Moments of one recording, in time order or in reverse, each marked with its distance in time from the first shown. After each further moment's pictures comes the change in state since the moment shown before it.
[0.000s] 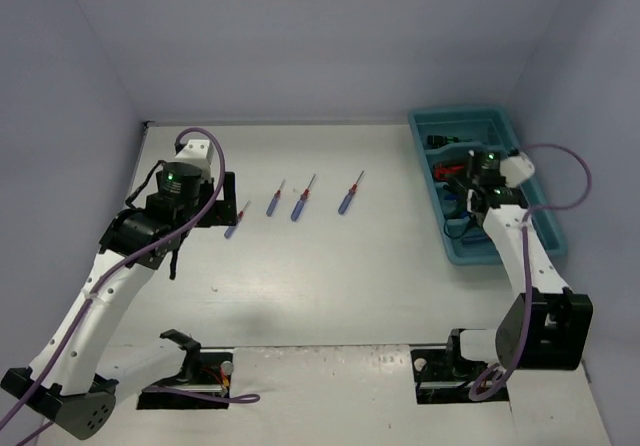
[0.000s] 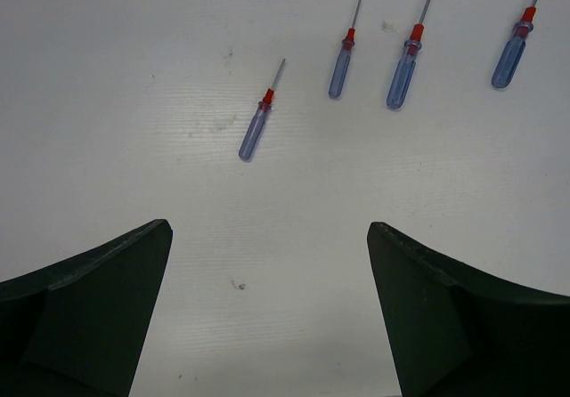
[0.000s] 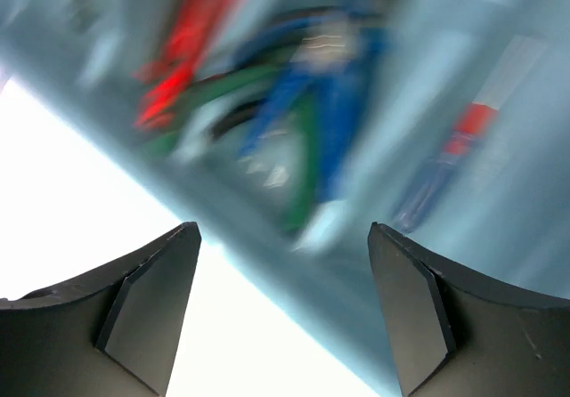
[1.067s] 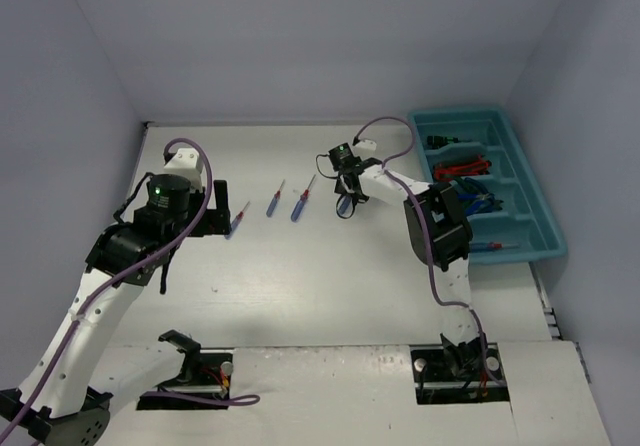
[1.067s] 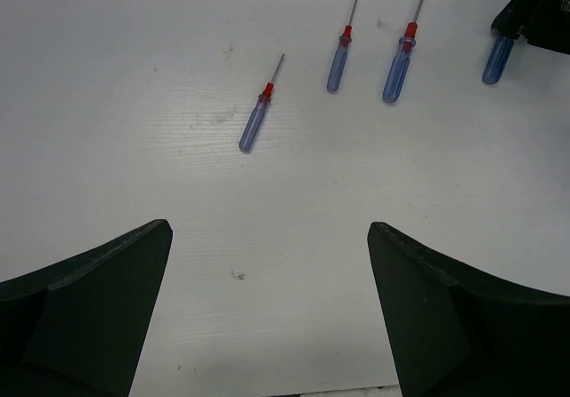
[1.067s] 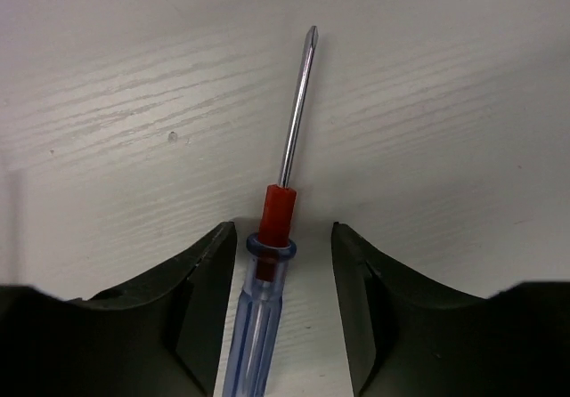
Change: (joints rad) left arm 0.000 -0.086 -0.034 -0.020 0.009 -0.012; right arm 0.610 0.940 0.669 0.064 0.085 -0.157
